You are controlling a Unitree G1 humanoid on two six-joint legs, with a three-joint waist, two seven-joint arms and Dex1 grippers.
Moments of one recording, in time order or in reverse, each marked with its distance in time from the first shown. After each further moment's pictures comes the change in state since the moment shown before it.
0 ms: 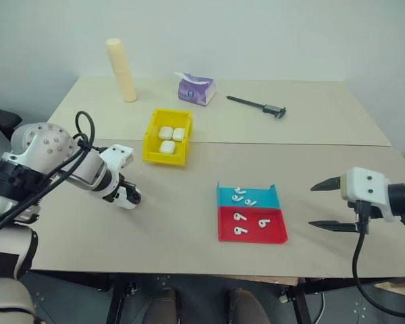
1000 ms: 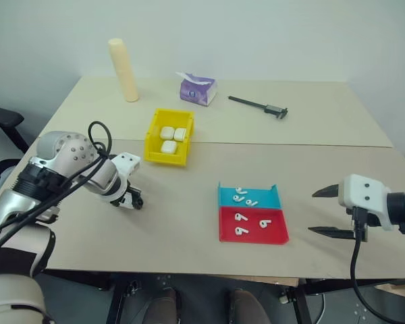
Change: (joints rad) left arm 0.001 -0.090 -0.046 0.036 0.209 0.000 -0.092; right arm 0.109 0.000 -0.044 -0.085 -0.001 0.059 -0.067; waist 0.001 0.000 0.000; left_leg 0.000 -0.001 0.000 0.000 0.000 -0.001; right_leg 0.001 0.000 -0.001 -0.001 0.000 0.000
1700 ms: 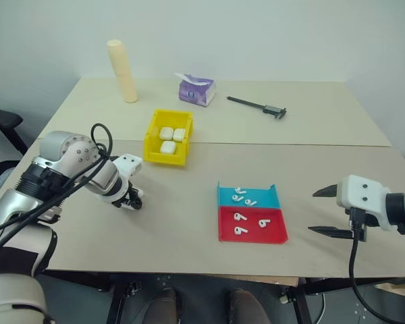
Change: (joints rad) left arm 0.000 -0.006 -0.010 -0.031 0.104 0.000 -0.136; right arm 0.002 0.000 0.002 -0.011 -0.021 0.007 -0.020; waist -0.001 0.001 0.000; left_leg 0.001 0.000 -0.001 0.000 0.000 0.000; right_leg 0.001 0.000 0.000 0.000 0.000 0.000
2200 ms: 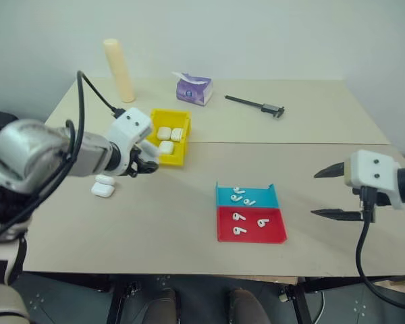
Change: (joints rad) left arm 0.277 0.152 0.249 -0.637 0.345 -0.578 -0.493; right arm -0.274 -0.126 0.077 -0.033 0.102 0.144 0.093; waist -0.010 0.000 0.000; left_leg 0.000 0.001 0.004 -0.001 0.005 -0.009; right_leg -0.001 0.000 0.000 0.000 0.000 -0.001
